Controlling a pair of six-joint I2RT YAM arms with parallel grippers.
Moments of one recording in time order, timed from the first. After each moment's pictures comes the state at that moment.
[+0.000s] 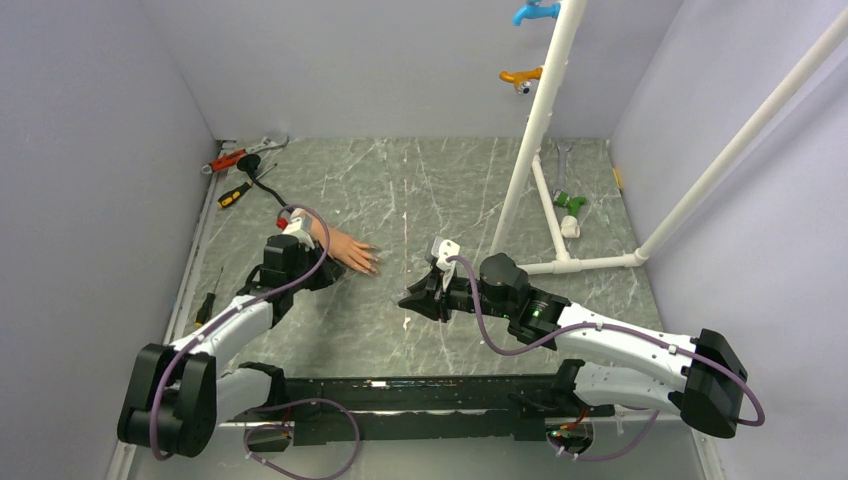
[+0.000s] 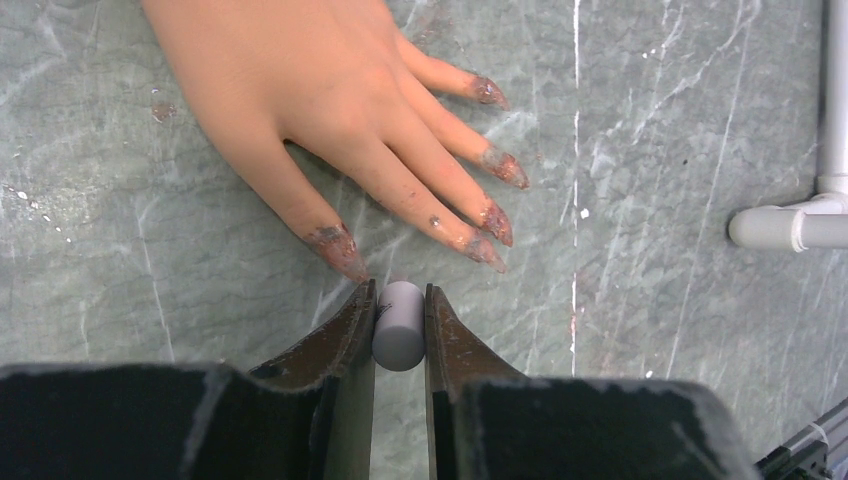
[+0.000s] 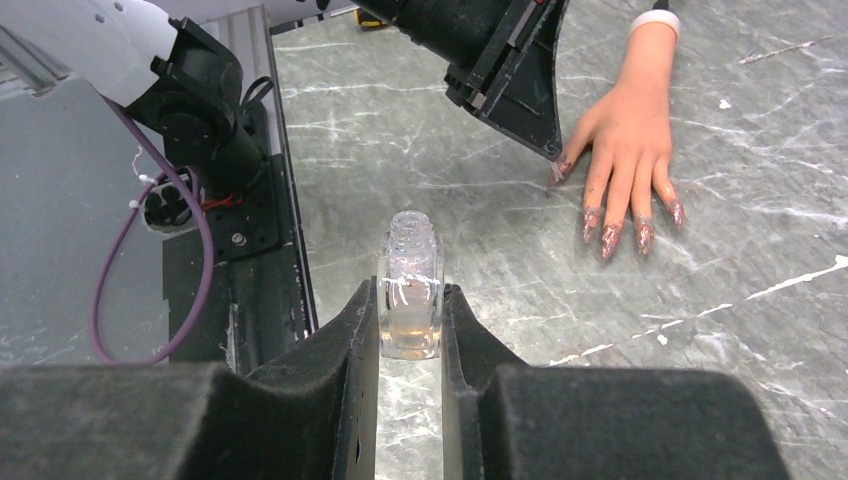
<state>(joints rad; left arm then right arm) -0.21 1.12 0.42 0.10 0.23 -0.55 1.01 1.03 0.63 0.23 -0.29 0.07</state>
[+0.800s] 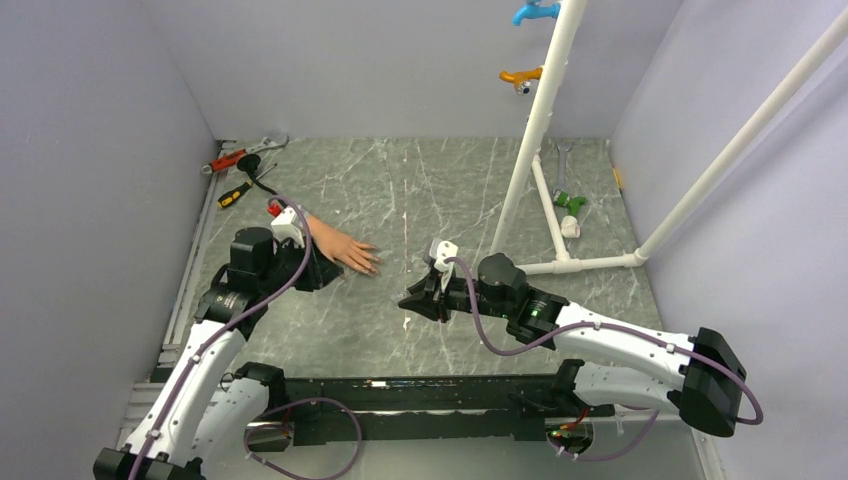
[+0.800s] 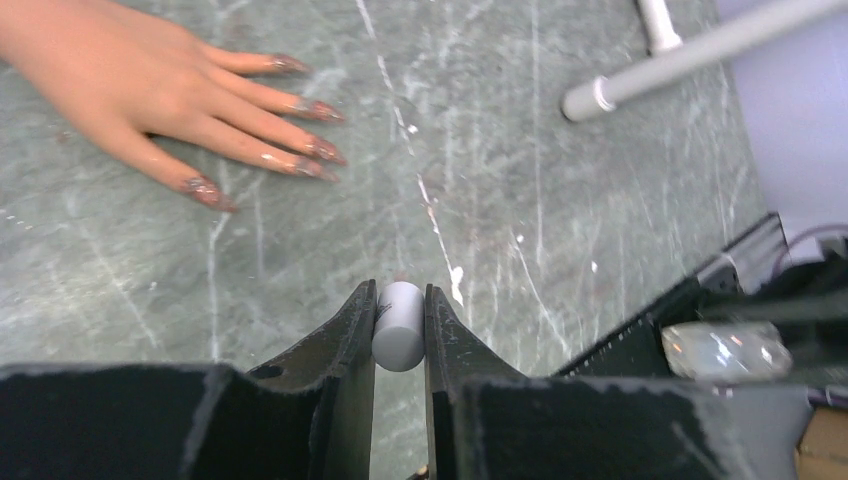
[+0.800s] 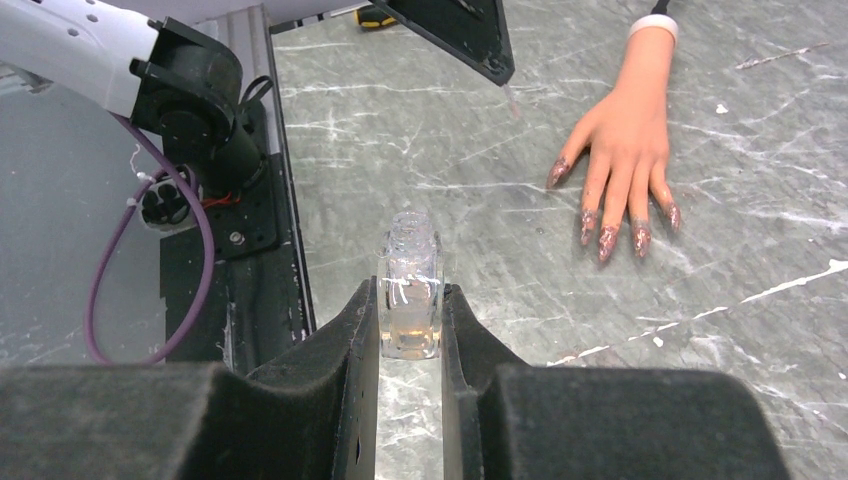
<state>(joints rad) -0.22 0.77 0.67 -0.45 0.40 -0.39 1.01 1.03 0.63 0.23 -0.30 0.06</state>
